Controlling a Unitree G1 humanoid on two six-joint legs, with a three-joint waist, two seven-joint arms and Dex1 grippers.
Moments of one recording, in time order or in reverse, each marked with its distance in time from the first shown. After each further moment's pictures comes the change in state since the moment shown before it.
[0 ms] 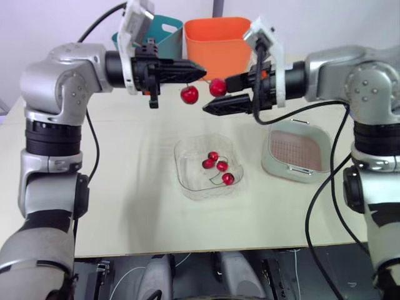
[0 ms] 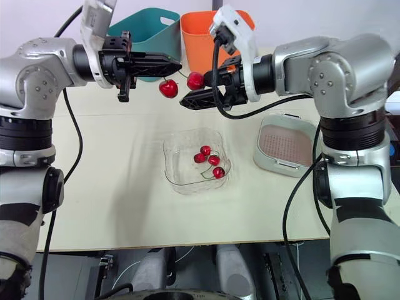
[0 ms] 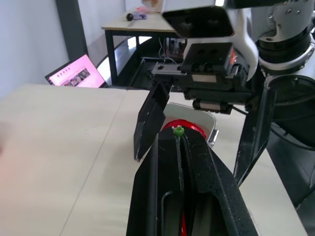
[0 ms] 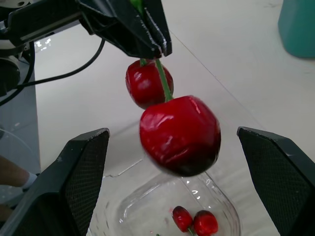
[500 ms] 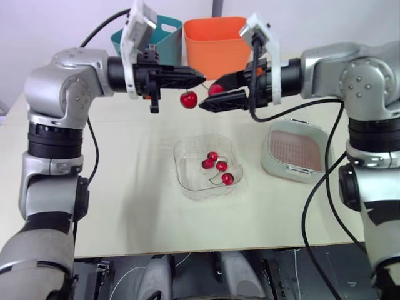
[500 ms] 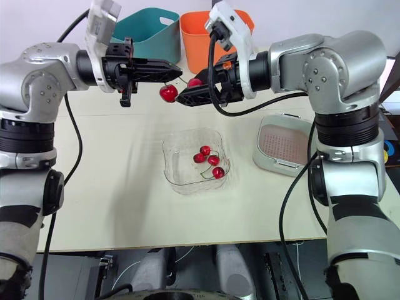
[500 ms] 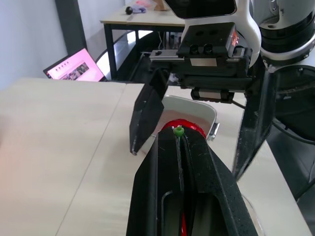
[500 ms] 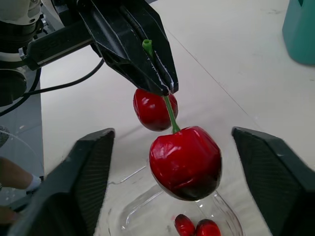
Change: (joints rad) left arm 0.021 -0.003 -0.012 -0.003 0.013 -0.016 0.001; right arm -0.020 0.014 0.001 0.017 -0.016 -0.009 0.016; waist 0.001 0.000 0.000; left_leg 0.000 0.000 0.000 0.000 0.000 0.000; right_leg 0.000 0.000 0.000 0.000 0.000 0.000
